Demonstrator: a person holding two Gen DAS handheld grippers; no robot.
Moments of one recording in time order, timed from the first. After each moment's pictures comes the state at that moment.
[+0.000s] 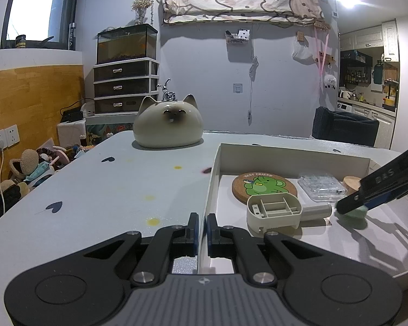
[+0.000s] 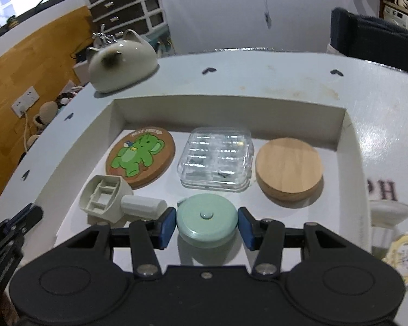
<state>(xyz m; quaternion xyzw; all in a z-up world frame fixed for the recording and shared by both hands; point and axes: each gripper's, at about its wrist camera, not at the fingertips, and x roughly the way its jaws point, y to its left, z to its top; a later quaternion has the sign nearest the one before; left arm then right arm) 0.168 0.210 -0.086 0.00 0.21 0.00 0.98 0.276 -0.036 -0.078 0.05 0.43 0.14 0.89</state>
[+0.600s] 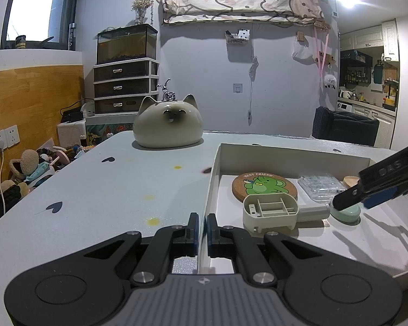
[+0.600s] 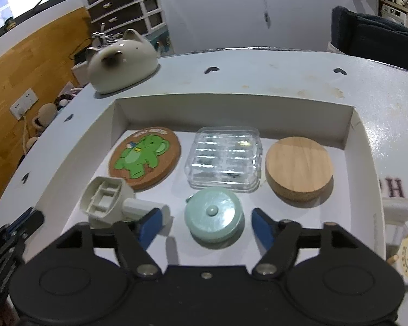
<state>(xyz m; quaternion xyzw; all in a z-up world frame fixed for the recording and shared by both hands) 0.168 0.210 -0.086 0.00 0.21 0.00 0.98 0.268 -0.028 -0.070 0.05 0.42 0.15 0.89</state>
